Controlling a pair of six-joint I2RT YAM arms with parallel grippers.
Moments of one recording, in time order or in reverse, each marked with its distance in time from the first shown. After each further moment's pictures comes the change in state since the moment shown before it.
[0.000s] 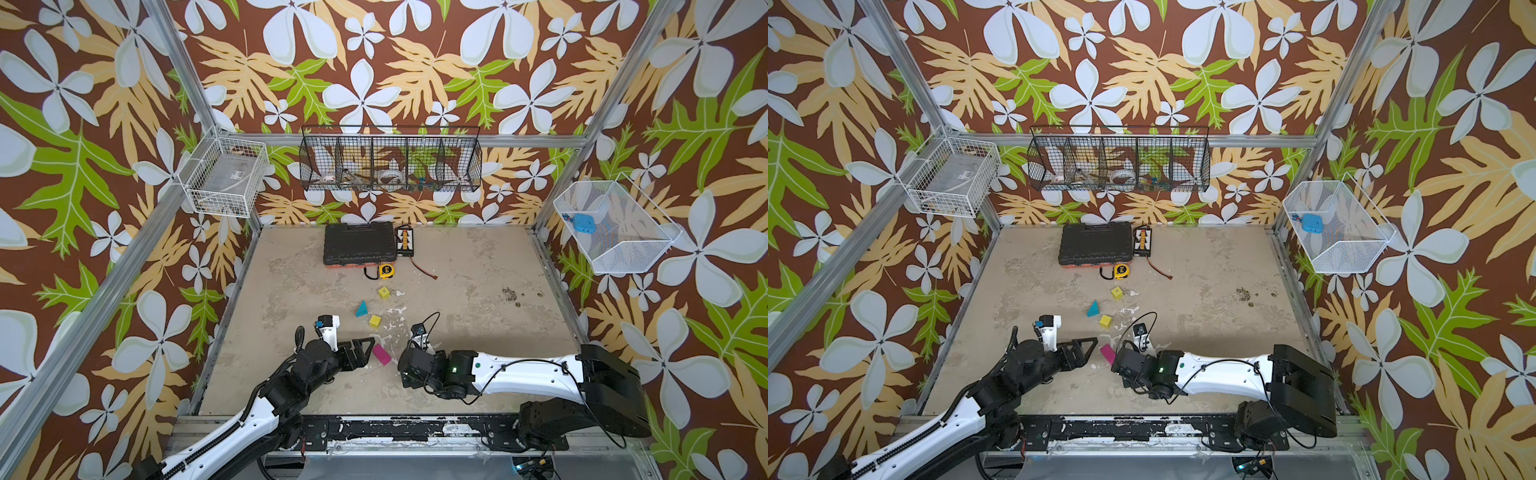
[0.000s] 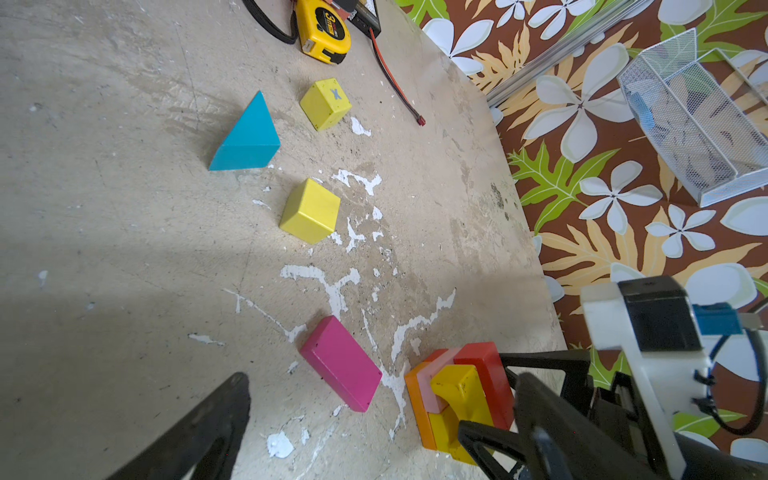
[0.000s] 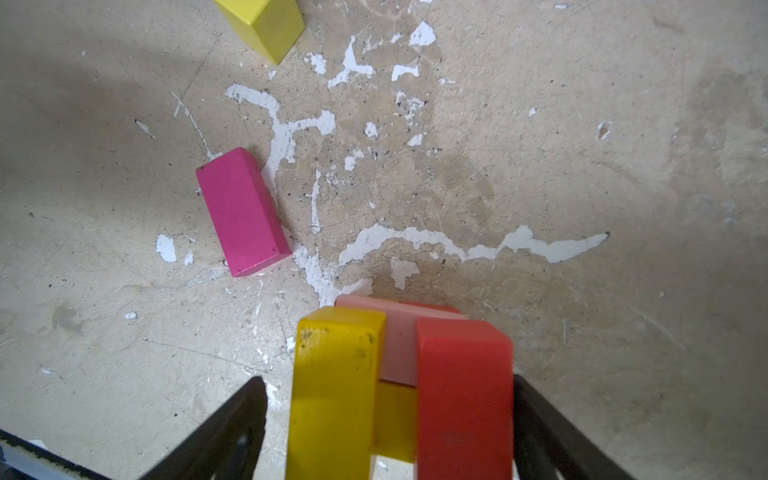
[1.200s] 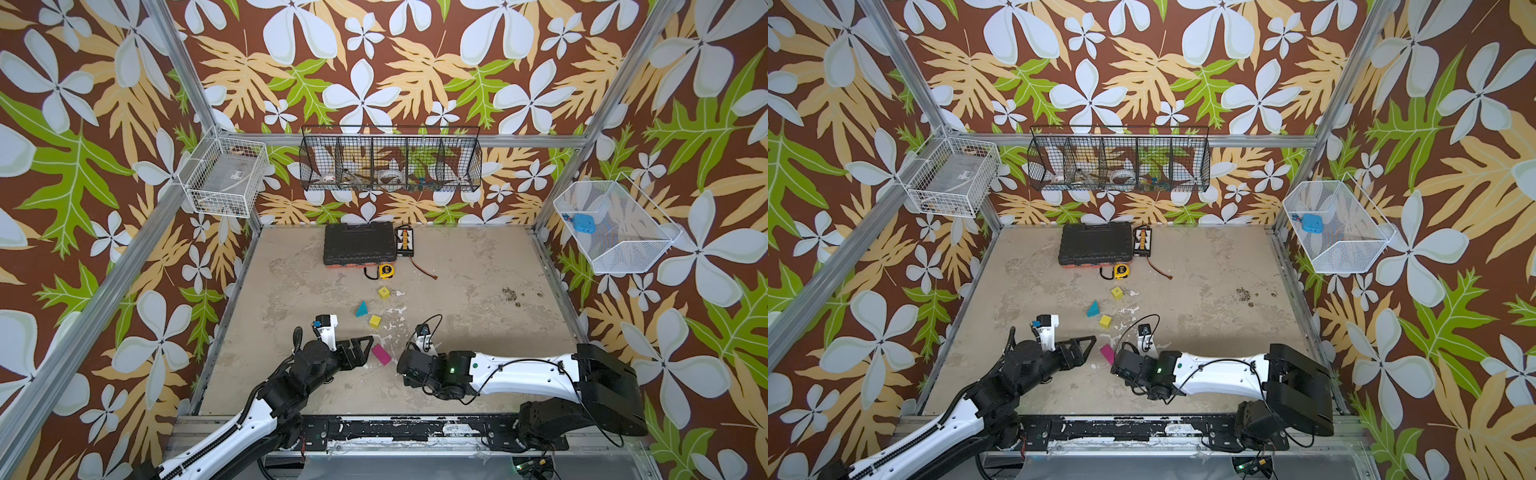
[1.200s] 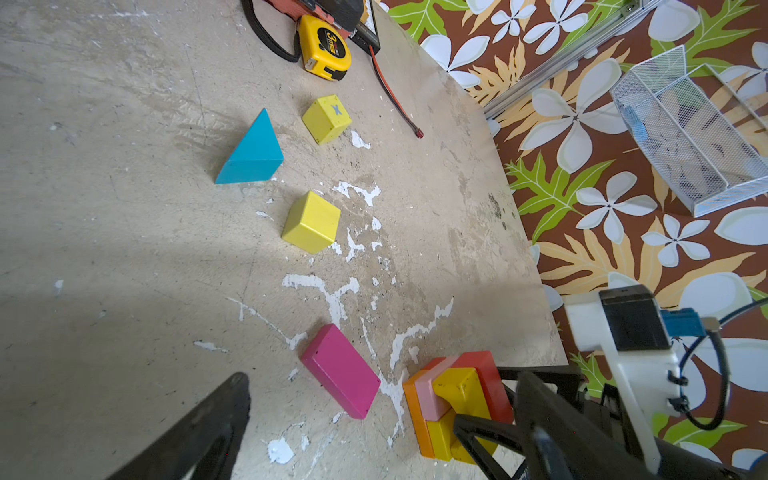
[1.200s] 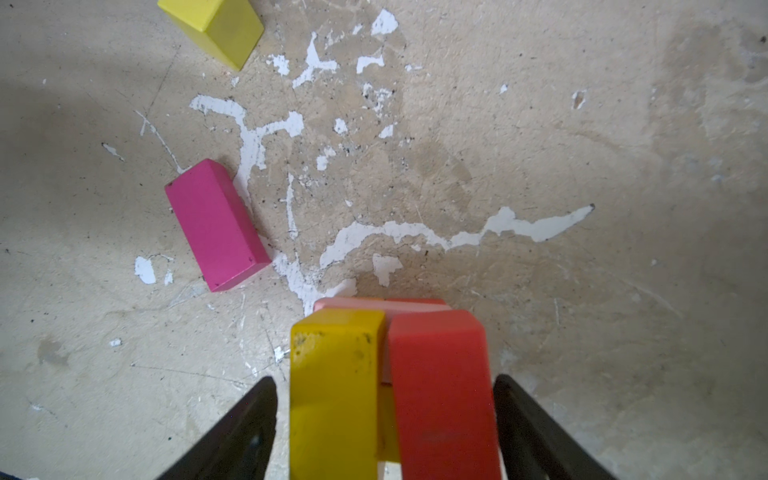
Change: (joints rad) left arm 0.000 -0.033 0.000 -0.013 -0.021 0.000; right arm 0.013 0.016 0.007 -0.025 0.022 0.111
